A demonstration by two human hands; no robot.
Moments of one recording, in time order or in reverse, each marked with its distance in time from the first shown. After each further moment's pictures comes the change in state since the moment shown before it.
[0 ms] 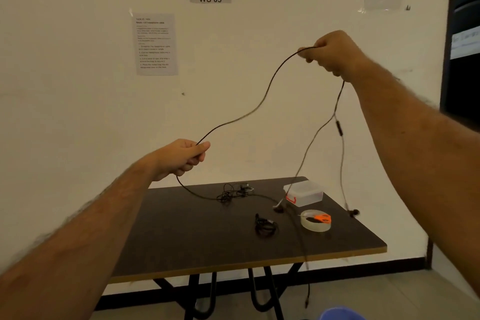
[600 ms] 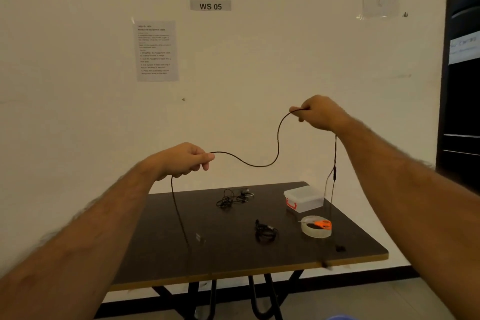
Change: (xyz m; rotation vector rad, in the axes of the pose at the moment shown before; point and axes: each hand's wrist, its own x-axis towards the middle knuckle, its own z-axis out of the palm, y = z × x) left_hand 0.005 0.013 -0.001 0.303 0.024 -0.040; right_hand -0.029 0.065 0.061 -0.334 -0.239 0.020
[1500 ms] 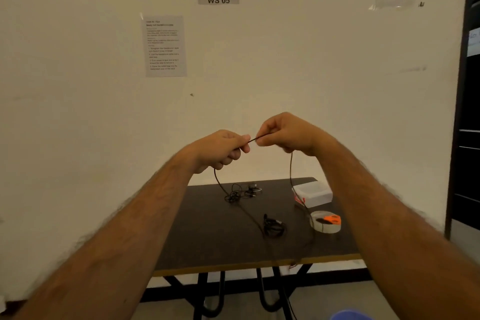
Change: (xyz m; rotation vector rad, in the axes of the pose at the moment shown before) left_hand -0.013 0.057 0.030 -0.273 -0.074 0.078; right_hand -0.057 -0.069 0.043 0.649 -0.413 -0.239
